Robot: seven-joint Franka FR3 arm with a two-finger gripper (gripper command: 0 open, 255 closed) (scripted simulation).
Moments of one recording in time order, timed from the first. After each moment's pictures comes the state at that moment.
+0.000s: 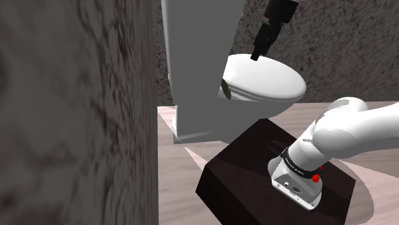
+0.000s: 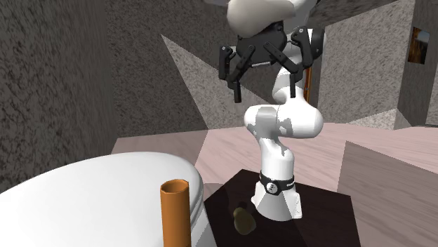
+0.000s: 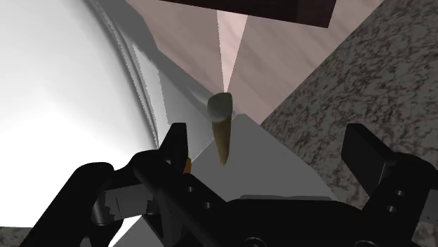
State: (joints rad) arm 0.01 -0.78 0.02 -2.41 0.12 1.62 -0.15
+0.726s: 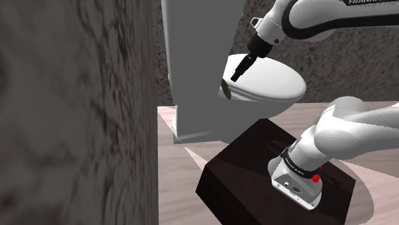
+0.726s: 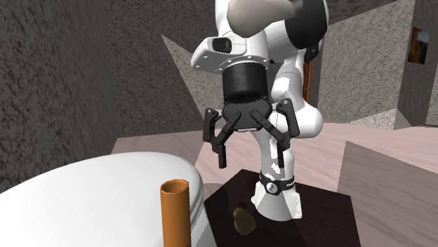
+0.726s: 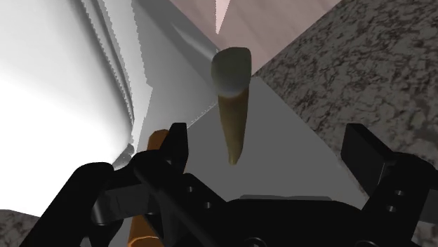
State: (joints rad) arm 0.05 -0.80 -0.05 -2.76 0.19 2.18 -0.34
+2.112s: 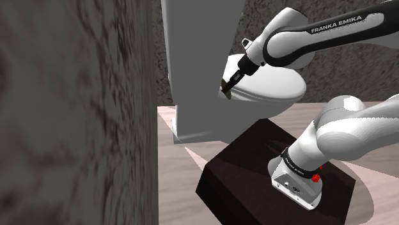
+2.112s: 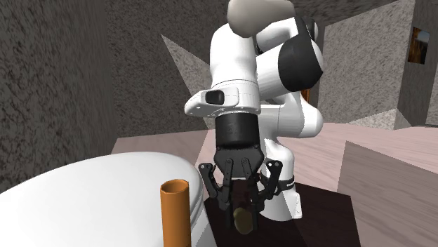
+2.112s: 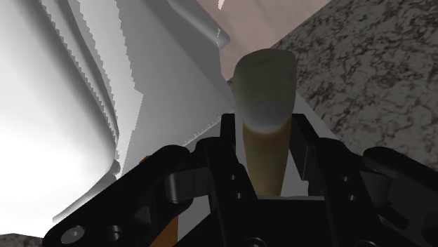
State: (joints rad) arm 0.13 -0.65 -0.13 -2.91 0.28 2.56 -0.49
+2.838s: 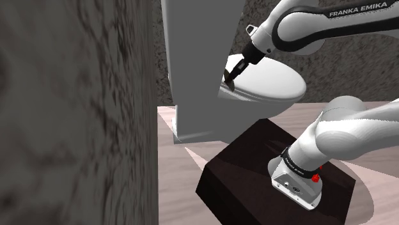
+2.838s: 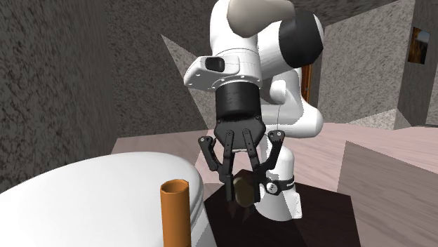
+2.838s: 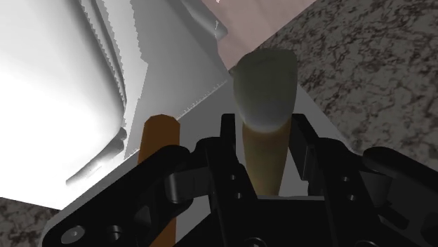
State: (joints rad) arm 0.10 -0.74 -0.10 -2.83 0.24 2.40 -0.44
